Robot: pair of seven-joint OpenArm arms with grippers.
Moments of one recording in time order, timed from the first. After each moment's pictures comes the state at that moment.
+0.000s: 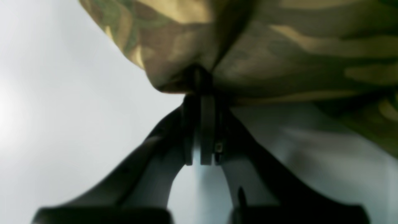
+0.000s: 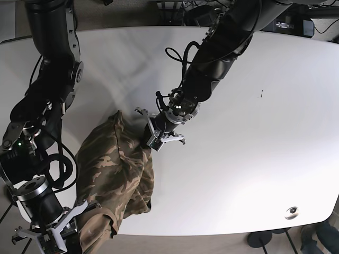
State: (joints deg) left arm -23.2 7.3 27.8 38.8 -0.8 -10.4 -2.6; right arm 42.2 13.0 7.7 114.7 15.4 29.2 -54.7
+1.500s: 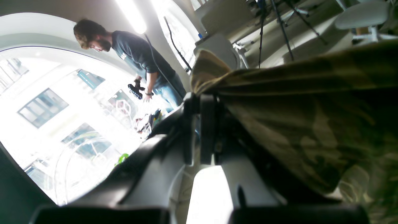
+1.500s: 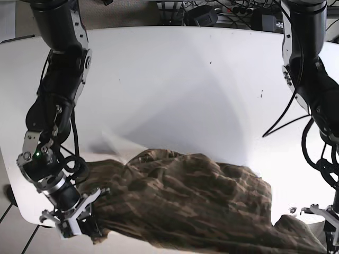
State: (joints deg) left arm -39.9 -23.4 -12.8 111.3 -1.0 -26.3 48.2; right arm 32.2 10.3 9.3 100.7 15.8 29.0 -47.2
